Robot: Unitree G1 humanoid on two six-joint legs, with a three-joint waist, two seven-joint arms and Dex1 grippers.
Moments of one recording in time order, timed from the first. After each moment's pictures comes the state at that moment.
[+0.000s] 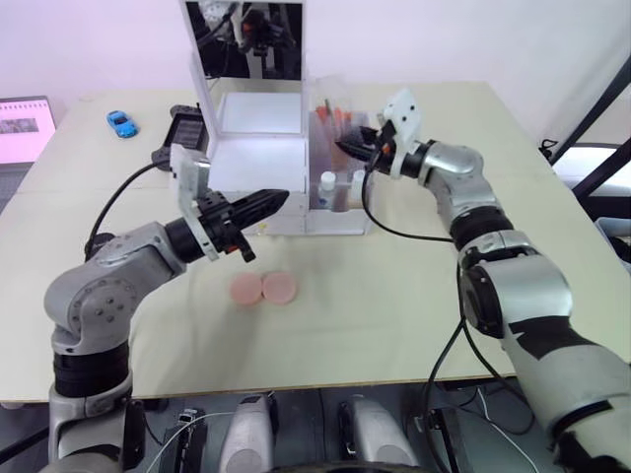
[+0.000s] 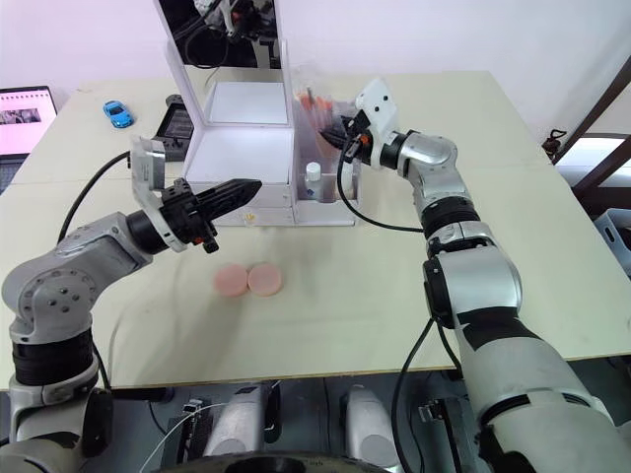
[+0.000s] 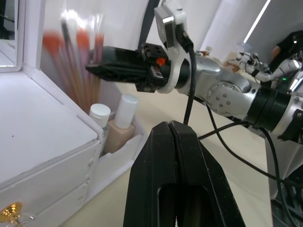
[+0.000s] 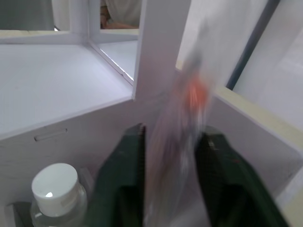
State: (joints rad) left arm -0.44 0.49 0.22 -0.41 -0.95 0.90 -0.56; right arm -1.24 -0.34 0.01 1.23 0.11 -0.27 0.89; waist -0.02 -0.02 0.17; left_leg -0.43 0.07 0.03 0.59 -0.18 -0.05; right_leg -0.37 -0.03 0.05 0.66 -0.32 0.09
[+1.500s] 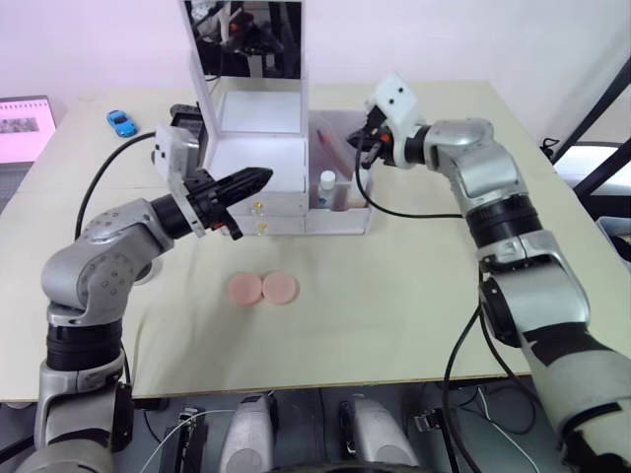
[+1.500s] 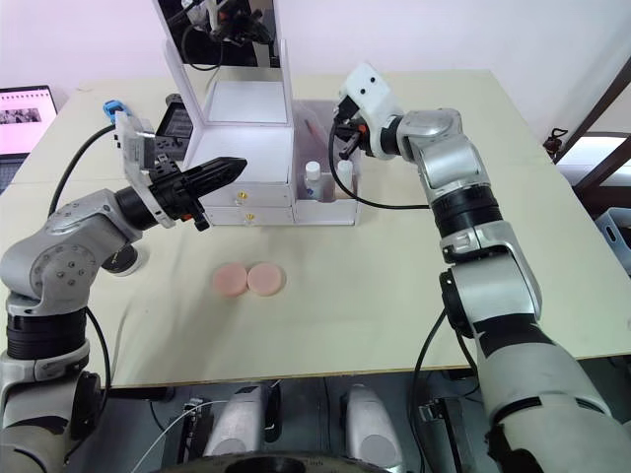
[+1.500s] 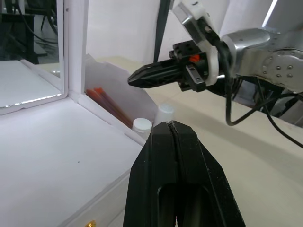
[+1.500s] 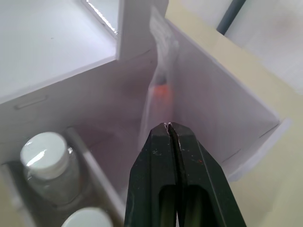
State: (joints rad) left arm -0.53 0.57 0.17 -0.24 -0.78 0.73 -0.70; right arm -1.23 -0.41 0.19 0.79 0.03 0.31 0.79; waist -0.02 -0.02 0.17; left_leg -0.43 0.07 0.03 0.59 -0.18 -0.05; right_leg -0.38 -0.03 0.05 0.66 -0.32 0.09
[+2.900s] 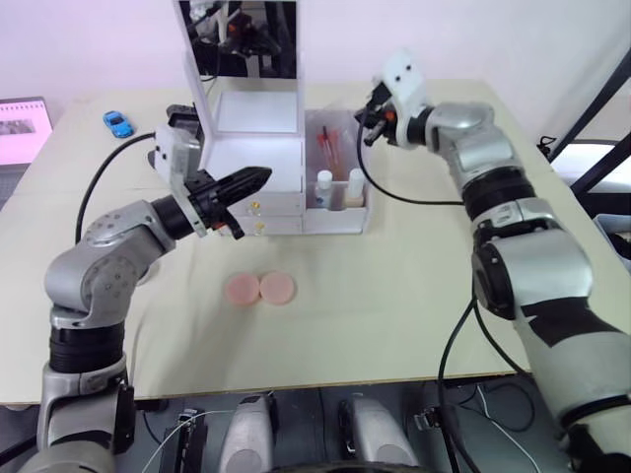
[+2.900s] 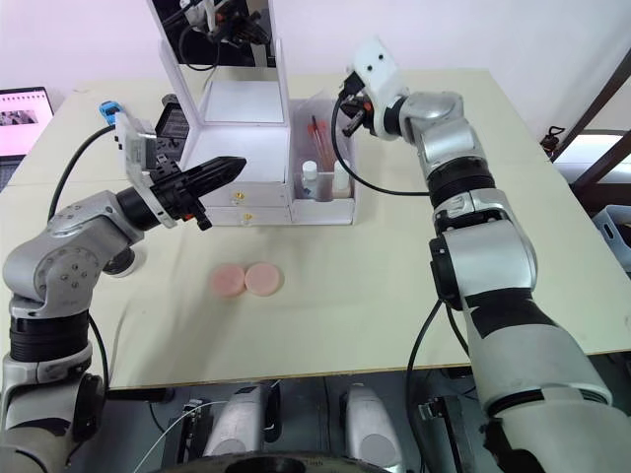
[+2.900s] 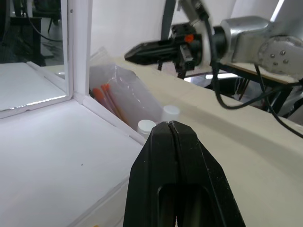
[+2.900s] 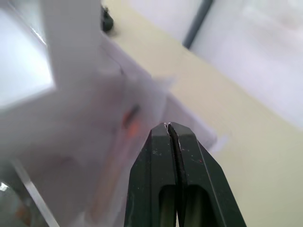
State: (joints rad) left arm -0.52 0.56 0.17 -0.24 -0.75 0.71 -0.68; right arm -1.35 -0.41 0.09 0.95 -0.01 0.19 0.79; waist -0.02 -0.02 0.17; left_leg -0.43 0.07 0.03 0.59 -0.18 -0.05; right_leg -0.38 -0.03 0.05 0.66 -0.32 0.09
